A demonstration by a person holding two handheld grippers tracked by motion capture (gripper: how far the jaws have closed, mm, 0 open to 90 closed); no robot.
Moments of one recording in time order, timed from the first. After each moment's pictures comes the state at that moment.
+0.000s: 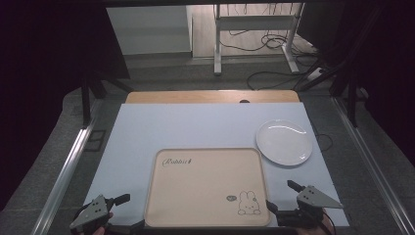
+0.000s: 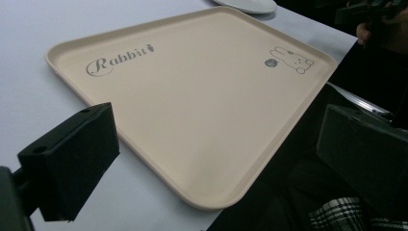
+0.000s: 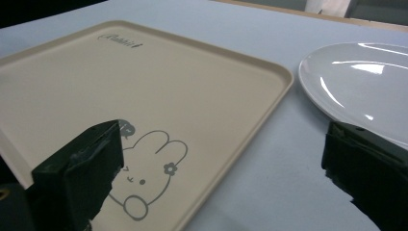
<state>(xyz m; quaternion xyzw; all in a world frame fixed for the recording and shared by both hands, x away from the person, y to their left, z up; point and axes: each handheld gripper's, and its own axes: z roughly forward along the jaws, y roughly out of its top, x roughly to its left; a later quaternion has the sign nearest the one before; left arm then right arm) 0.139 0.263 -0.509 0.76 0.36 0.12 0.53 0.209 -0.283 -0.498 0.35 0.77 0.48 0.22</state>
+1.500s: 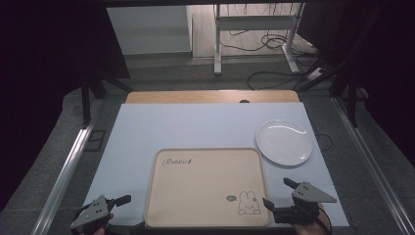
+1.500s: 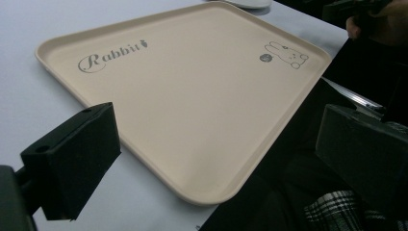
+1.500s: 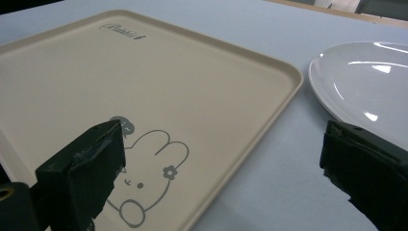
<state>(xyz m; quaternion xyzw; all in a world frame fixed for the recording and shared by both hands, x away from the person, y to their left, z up) 0.139 0.263 -0.509 0.76 0.35 0.11 0.53 0.219 -0.275 -0.498 0.34 0.79 0.47 0.21</state>
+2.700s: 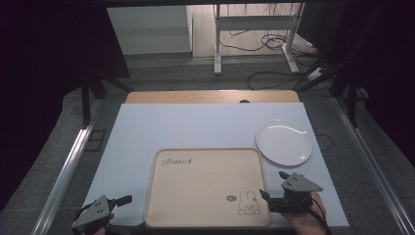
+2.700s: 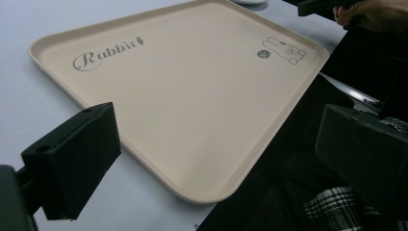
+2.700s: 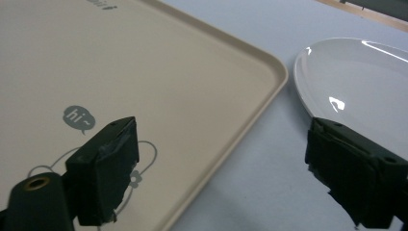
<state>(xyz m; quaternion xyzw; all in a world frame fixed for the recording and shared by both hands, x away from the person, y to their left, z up) 0.140 0.261 -0.510 0.77 0.35 0.10 0.52 0.241 -0.261 -0.495 0.33 0.82 0.40 0.24</state>
